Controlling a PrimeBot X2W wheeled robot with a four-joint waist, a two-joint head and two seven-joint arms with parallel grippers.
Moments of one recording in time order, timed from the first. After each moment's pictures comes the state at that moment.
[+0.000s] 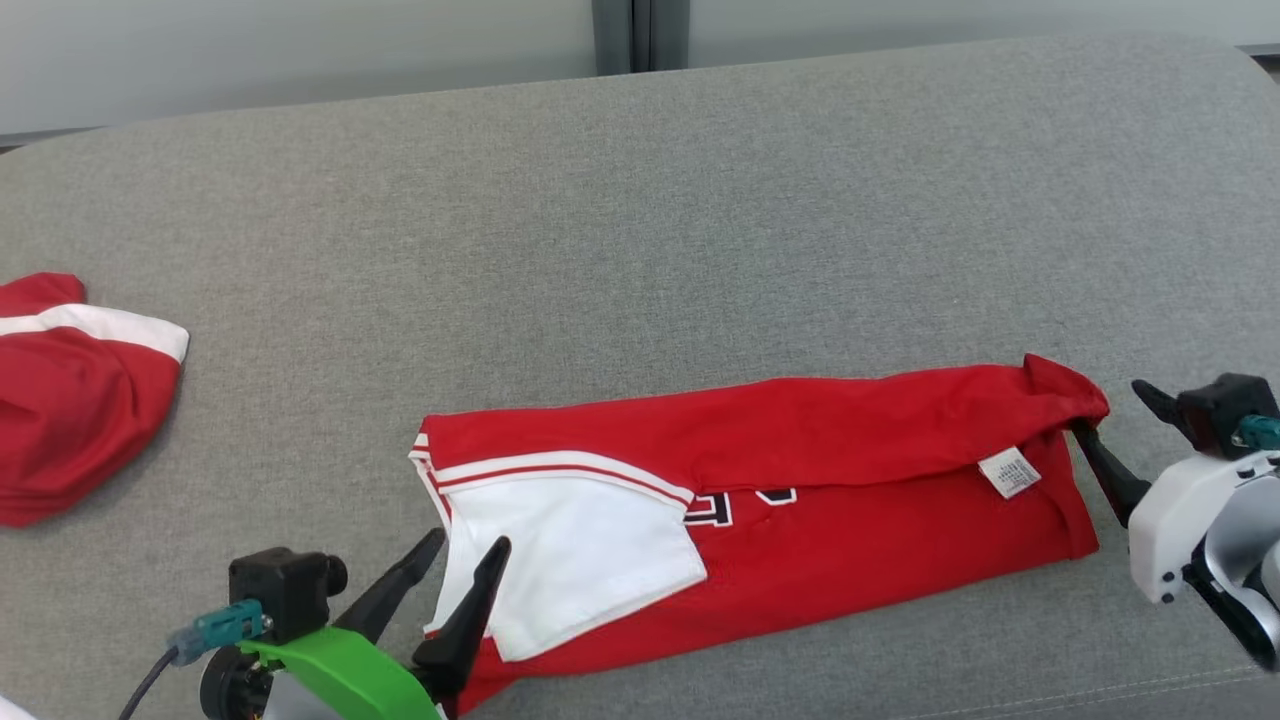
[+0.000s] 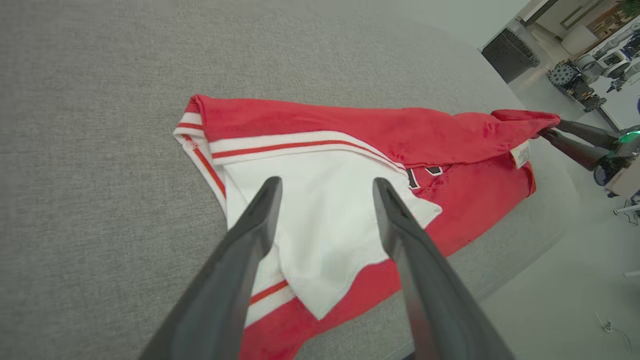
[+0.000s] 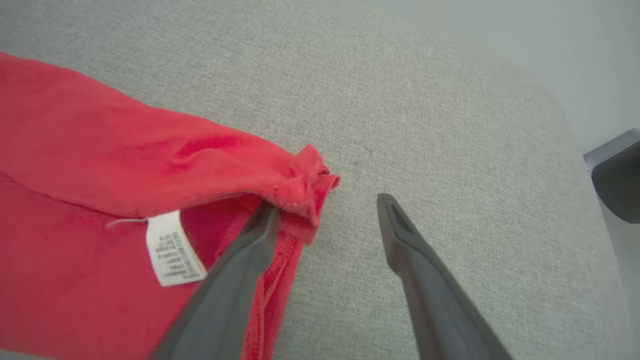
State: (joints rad) left arm -0.02 0.48 -0.53 -0.17 -0.86 0.07 0.13; right arm -0.30 -0.64 0.40 0.37 0.44 0.13 0.01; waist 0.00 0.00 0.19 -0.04
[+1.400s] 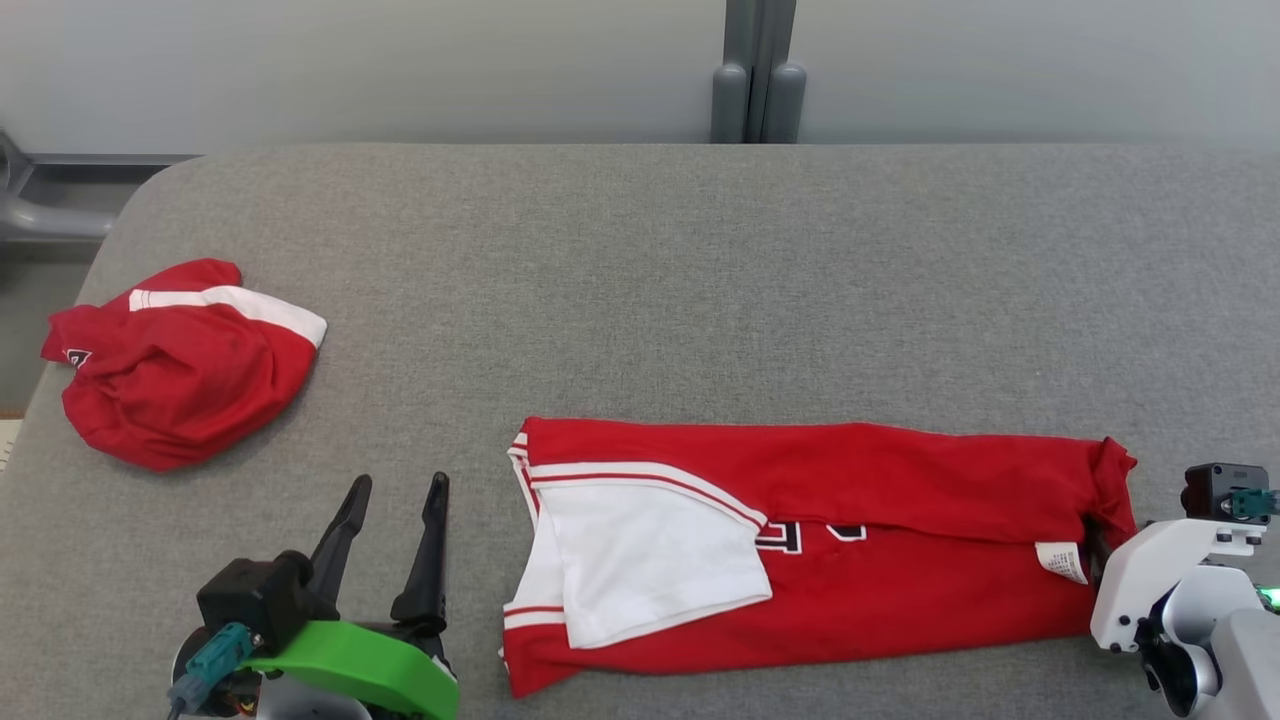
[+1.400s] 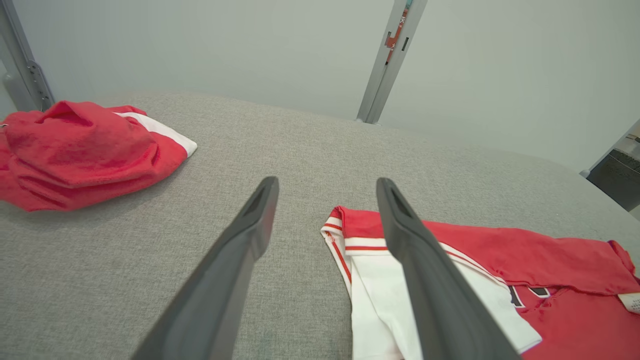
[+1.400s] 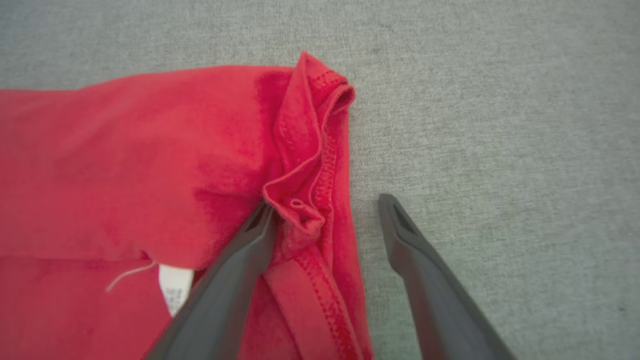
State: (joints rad) left arm -0.05 0.37 -0.49 -0.01 -0.69 0.19 -0.18; right arm -0.25 -0.28 -0.03 0.69 0.31 0.13 0.17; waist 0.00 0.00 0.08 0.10
